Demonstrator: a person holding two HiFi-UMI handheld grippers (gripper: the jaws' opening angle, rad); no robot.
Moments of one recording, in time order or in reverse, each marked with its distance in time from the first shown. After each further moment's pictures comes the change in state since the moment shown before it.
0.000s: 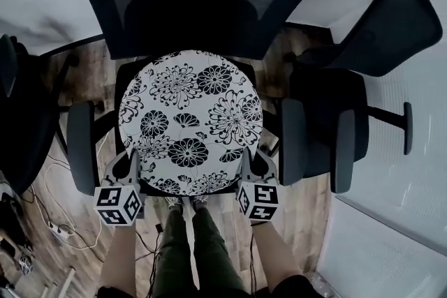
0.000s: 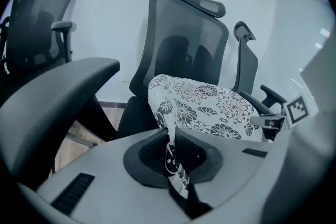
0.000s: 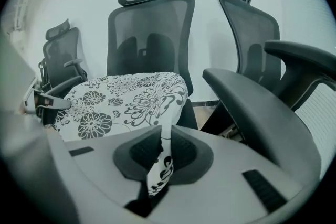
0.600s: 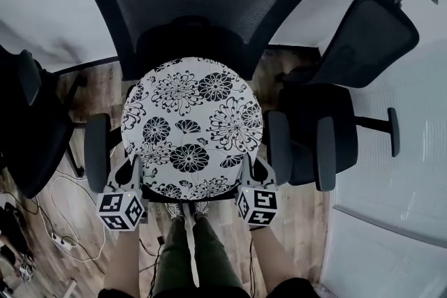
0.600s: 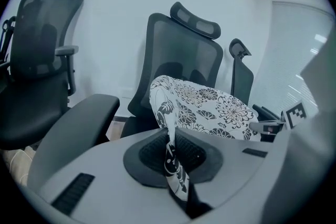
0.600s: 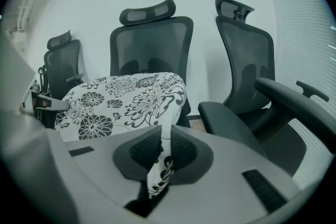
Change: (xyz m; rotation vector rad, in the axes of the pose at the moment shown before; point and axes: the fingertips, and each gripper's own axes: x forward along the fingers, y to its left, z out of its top) left arm -0.004 -0.003 -0.002 0.012 -0.107 0.015; right arm 0.006 -0.001 -0.013 0.041 -0.107 0.007
